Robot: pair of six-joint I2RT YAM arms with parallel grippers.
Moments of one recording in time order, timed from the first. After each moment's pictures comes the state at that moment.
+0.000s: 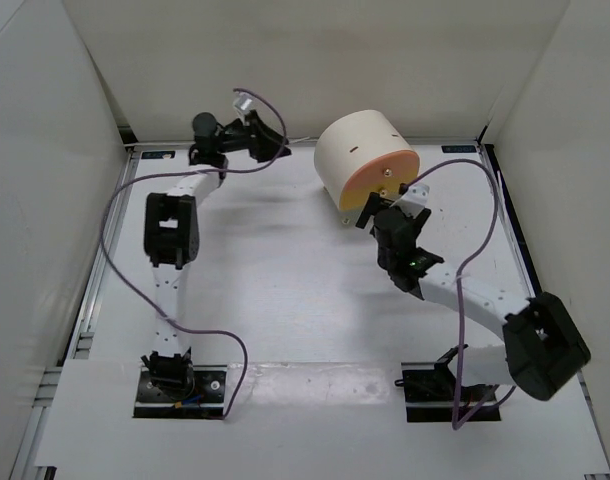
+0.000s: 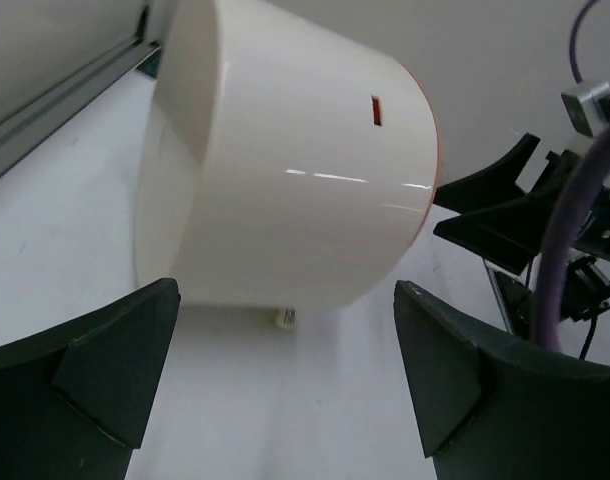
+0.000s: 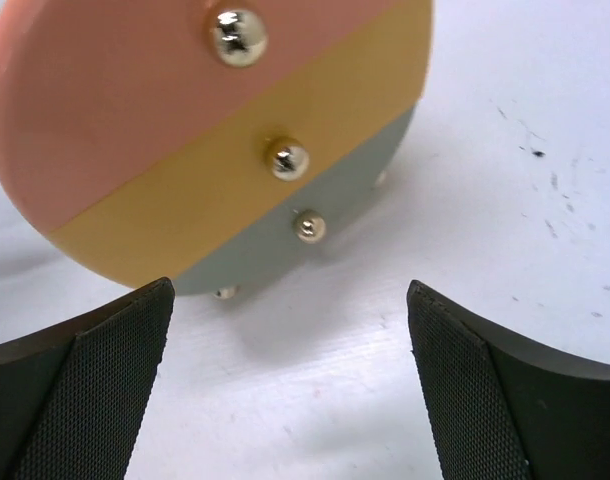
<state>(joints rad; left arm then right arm) -0.16 2.46 1.98 0.86 1.27 -0.79 0.66 1.33 0.70 0.30 0.78 0.43</state>
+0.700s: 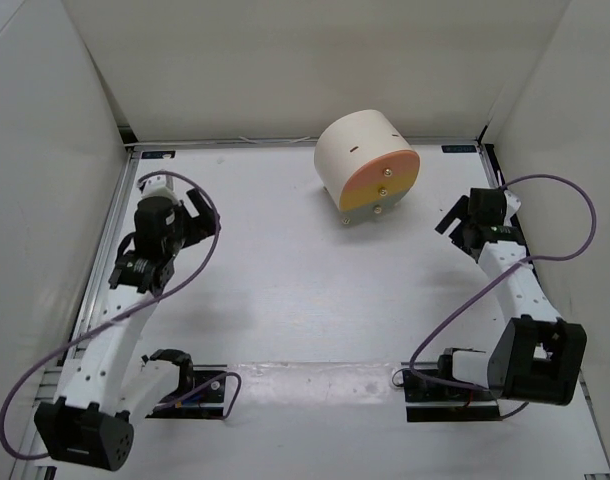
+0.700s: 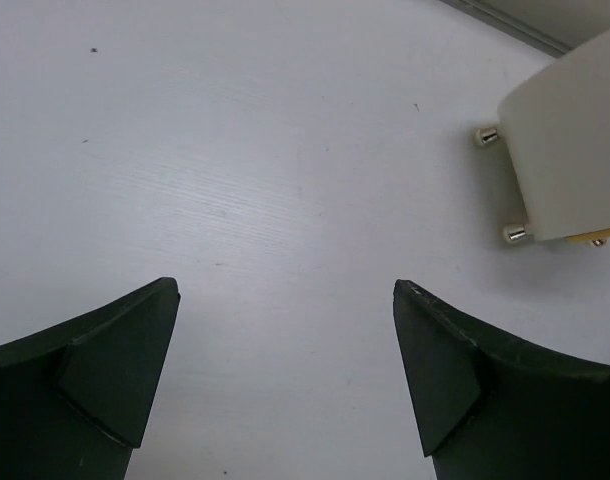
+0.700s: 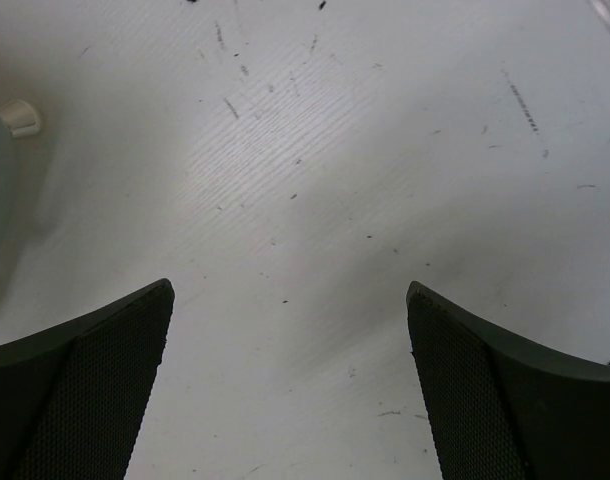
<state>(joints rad) -0.17 0.94 0.89 -0.41 -0.09 -0.45 -0.05 1.23 0.89 -0.51 0.25 0.54</state>
